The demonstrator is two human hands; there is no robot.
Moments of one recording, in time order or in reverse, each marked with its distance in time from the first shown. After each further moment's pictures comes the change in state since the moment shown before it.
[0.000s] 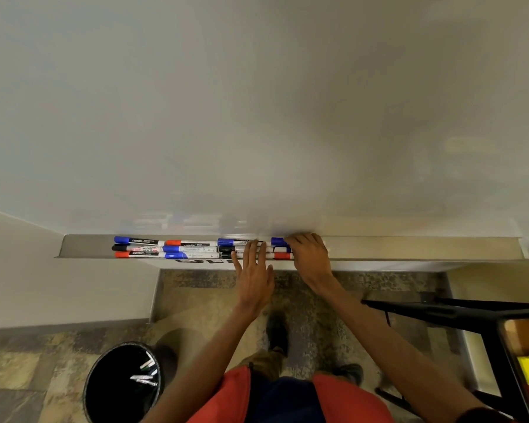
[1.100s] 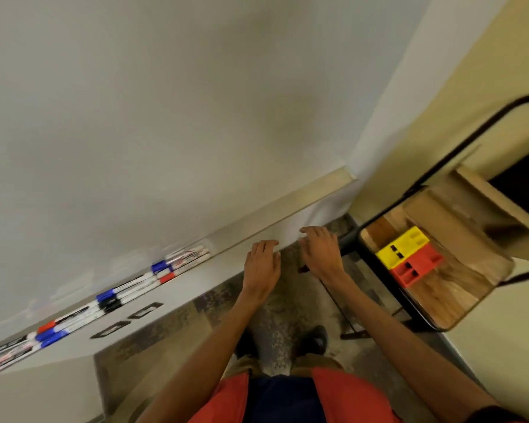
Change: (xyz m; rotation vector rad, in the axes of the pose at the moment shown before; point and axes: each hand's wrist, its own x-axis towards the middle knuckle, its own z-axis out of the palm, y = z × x) left_hand -0.022 0.258 0.044 -0.290 -0.219 0.458; right_hand -0.196 0.196 -0.102 0.118 0.310 0.588
